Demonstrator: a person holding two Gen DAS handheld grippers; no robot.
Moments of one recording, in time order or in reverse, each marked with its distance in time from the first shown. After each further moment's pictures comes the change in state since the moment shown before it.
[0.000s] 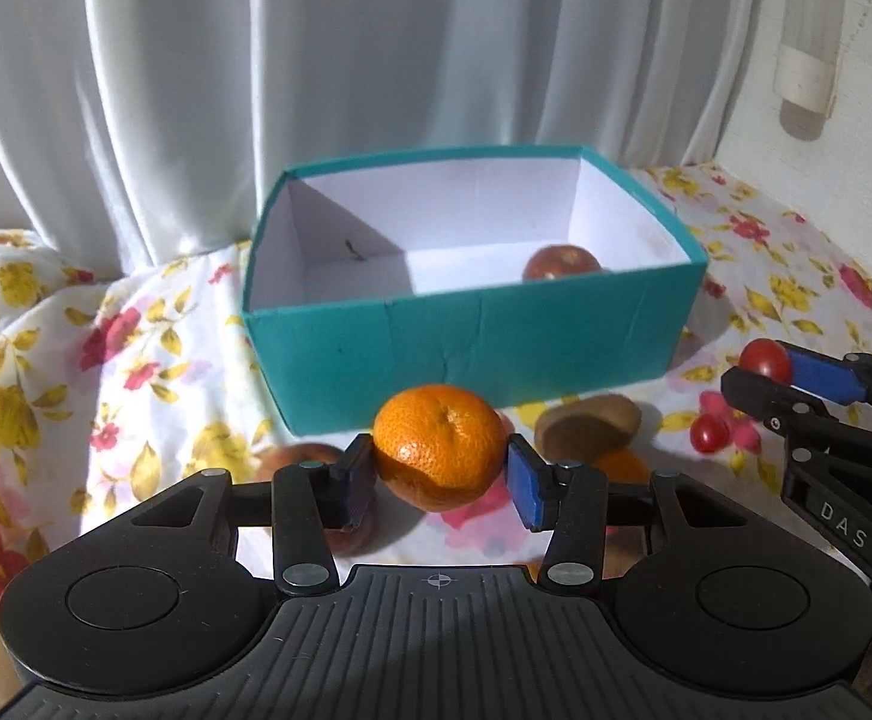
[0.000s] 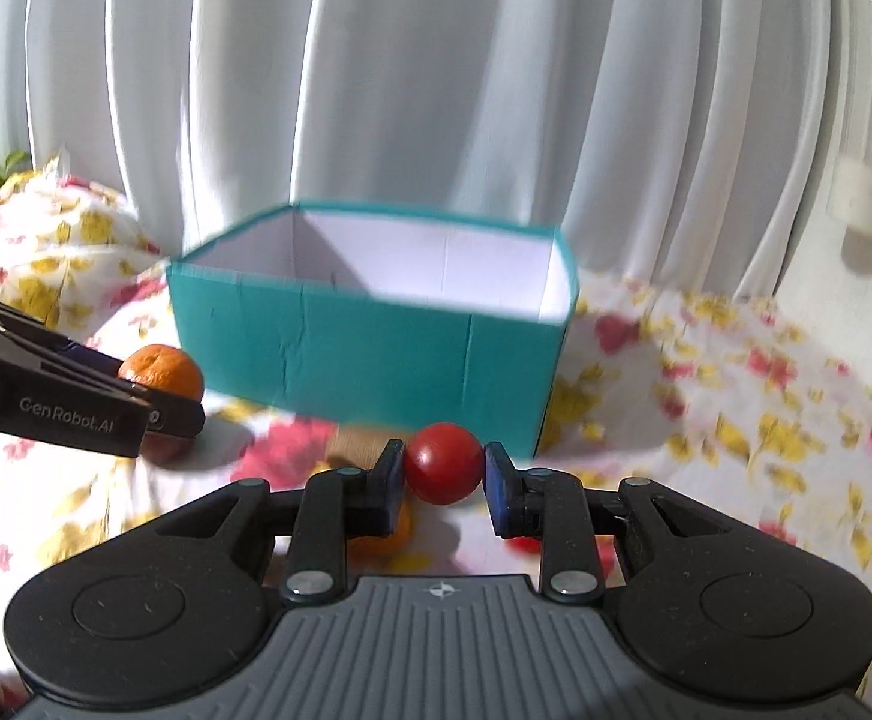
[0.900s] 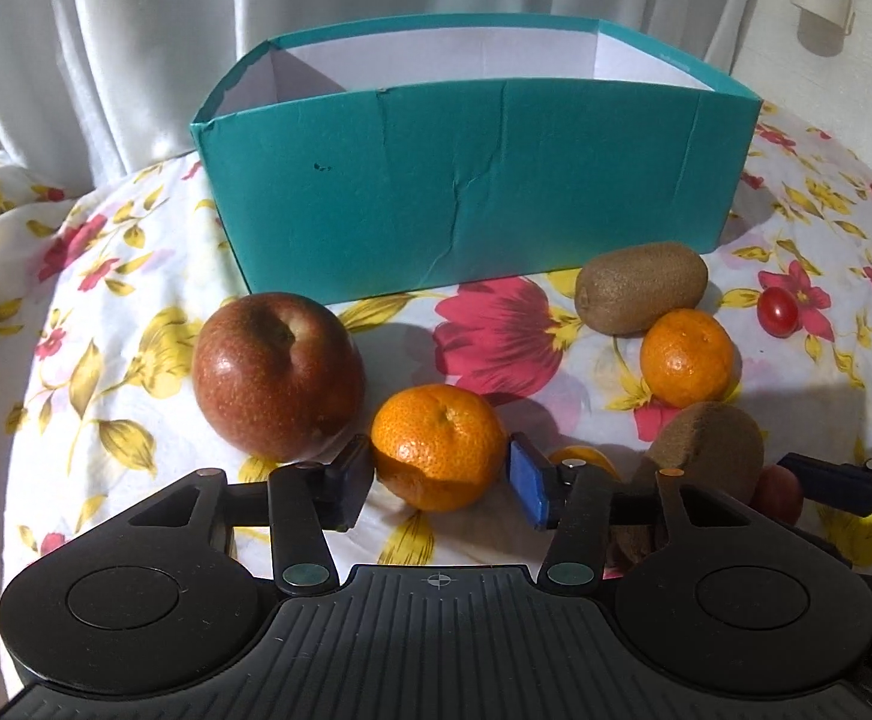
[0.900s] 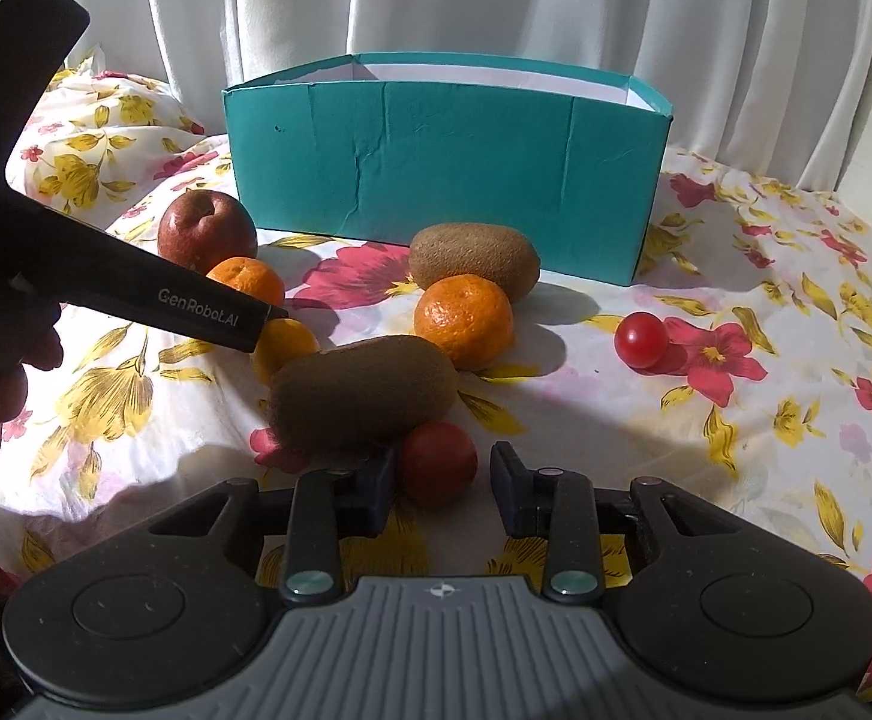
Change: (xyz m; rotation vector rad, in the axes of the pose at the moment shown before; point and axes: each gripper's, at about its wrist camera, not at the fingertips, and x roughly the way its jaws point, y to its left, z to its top) left arm 0.067 0.005 -0.069 0.028 0.100 -0.014; right arm 0.023 0.033 -0.078 0.002 0.215 0.094
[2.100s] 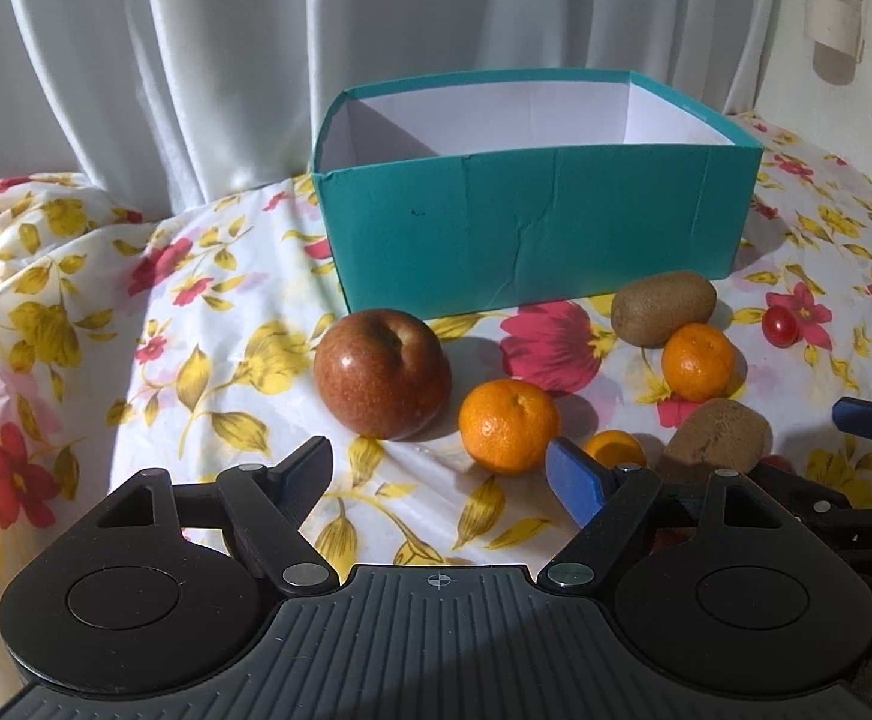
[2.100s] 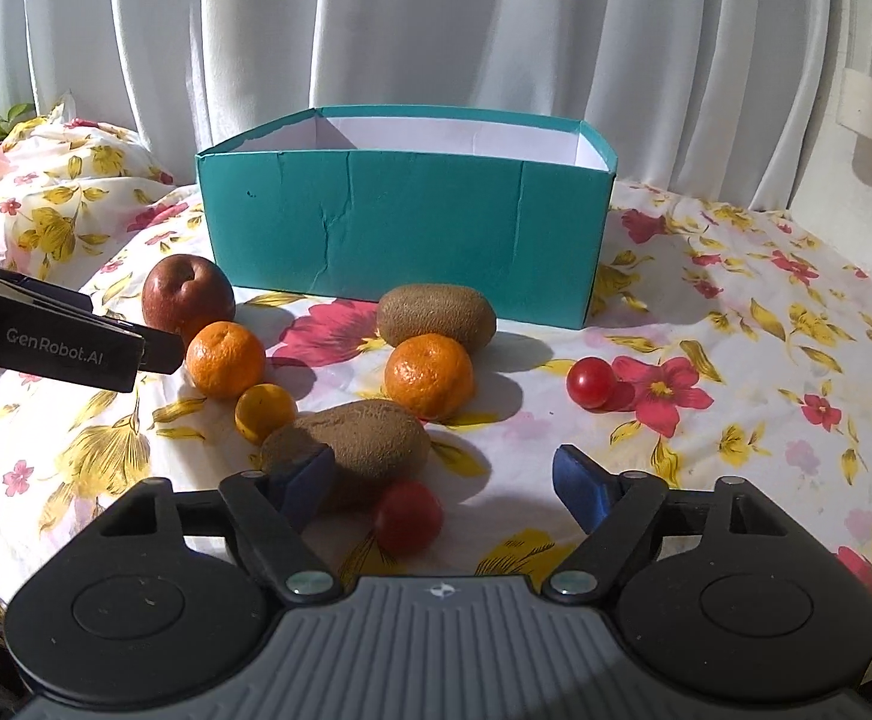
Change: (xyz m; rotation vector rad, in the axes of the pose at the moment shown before) left arm -0.058 0.013 -0.011 -0.013 -0.057 0.091; right arm -0.024 -0.001 0.007 0.049 -0.065 -0.066
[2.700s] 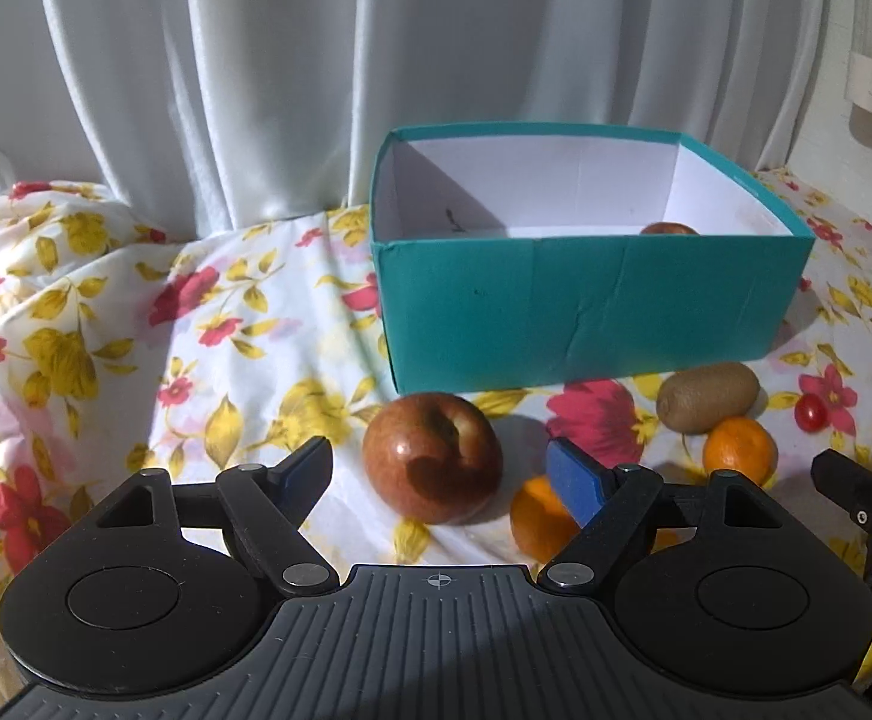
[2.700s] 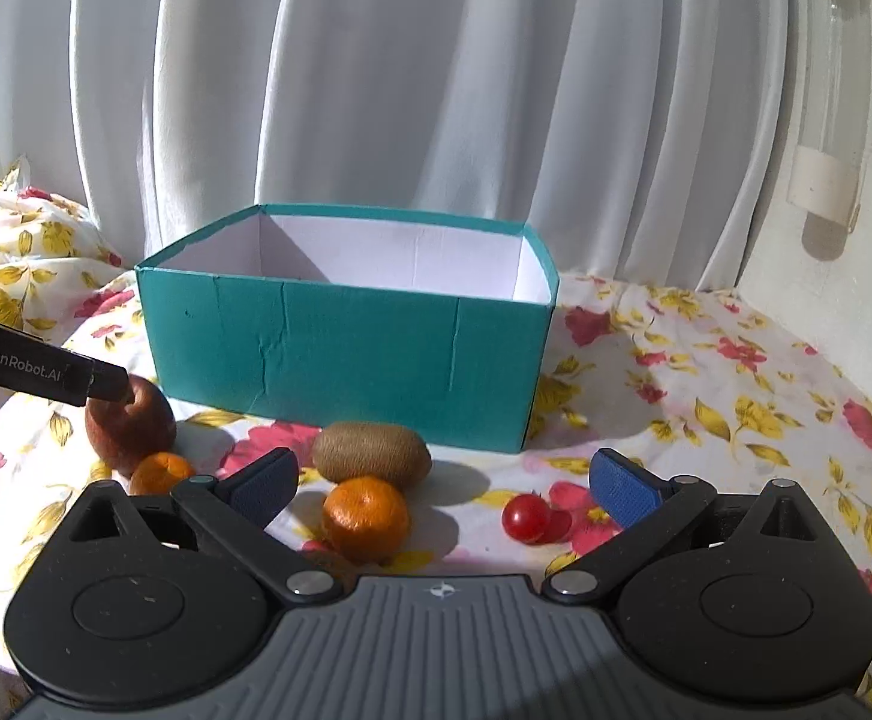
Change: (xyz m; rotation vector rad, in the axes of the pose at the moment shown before) left arm 0.004 0.026 0.032 -0.071 -0.045 0.007; right arm -0.004 -0.010 0.041 0.011 -0.147 -0.110
